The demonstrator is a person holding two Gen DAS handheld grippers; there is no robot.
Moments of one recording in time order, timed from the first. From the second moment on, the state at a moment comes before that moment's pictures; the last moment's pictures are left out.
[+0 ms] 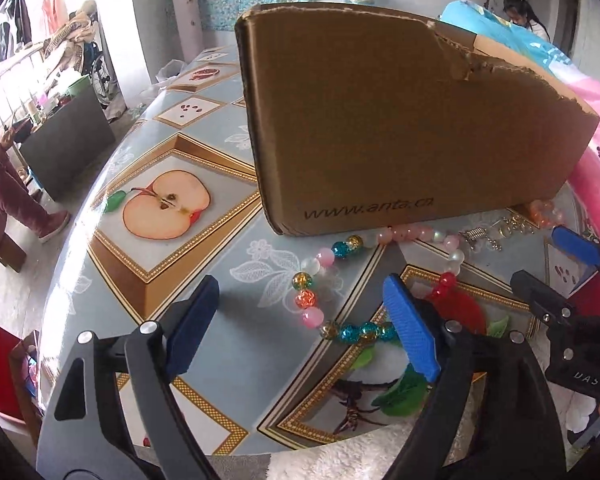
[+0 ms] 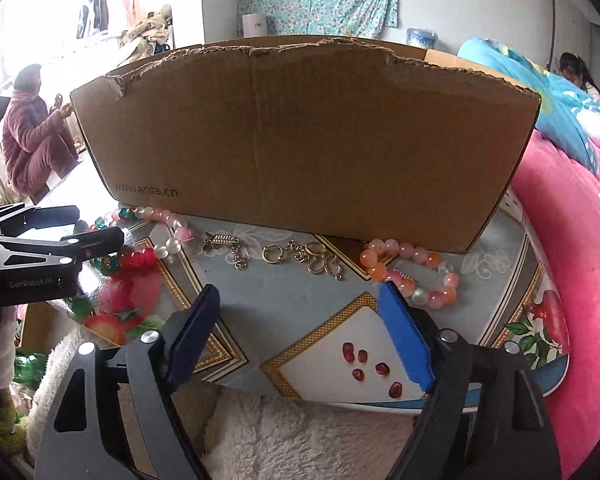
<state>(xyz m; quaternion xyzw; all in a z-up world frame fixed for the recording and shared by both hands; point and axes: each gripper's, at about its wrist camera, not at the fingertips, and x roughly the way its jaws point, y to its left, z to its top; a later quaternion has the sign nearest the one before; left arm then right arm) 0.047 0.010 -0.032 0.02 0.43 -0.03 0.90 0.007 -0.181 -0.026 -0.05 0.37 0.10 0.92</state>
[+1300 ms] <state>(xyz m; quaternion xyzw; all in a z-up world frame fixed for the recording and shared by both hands) 0.028 0.004 -0.035 0.01 0.41 -0.02 0.91 0.001 -0.185 -0.034 -0.04 0.36 0.10 0.93</state>
